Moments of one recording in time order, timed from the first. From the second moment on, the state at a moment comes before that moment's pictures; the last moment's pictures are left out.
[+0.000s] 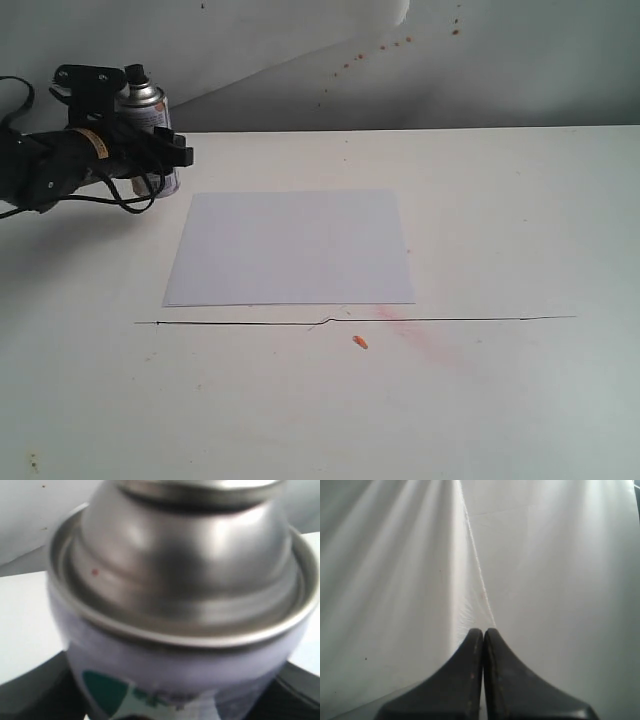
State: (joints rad) left arm -0.26 2.06 -1.18 0.33 -0.30 -0.32; right arm 0.07 0.00 -0.27 1.09 0.03 -1.06
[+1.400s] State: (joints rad) left arm -0.15 2.30 -1.17 0.44 -0.69 -0.34; right arm 0.07 0.00 -0.27 1.09 0.03 -1.06
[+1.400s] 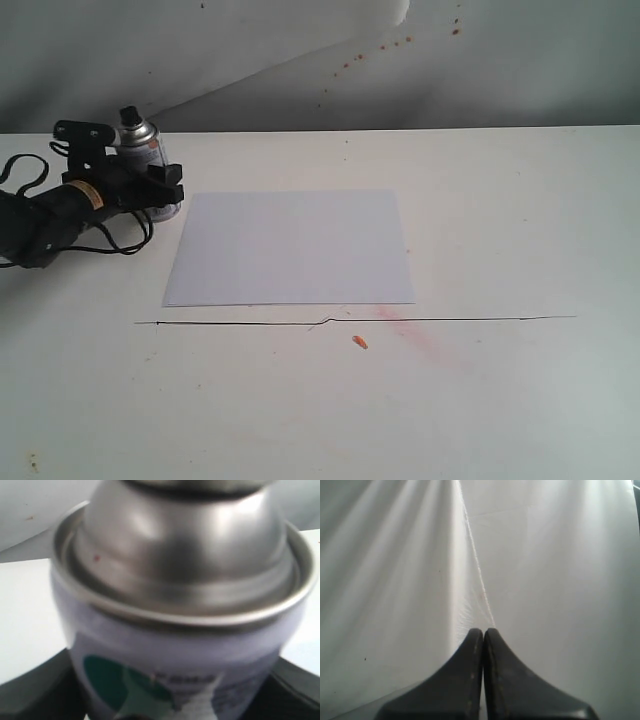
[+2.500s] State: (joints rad) left arm -0.12 2.00 -1.17 0.49 -0.62 -0.54; right arm 0.07 0.00 -0.27 1.09 0.03 -1.06
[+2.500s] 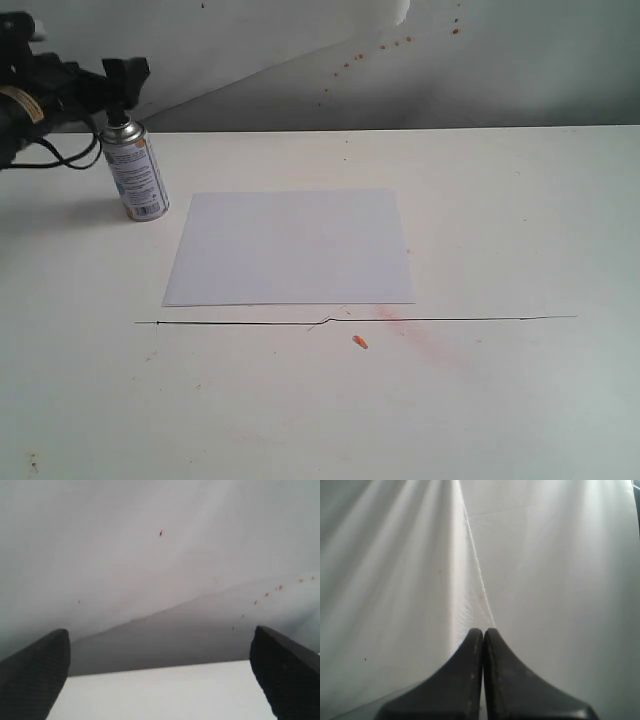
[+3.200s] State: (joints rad) left arm -0.12 1.46 -1.17 1.38 -0.62 -1.48; right arm 0.07 0.00 -0.27 1.09 0.03 -1.06
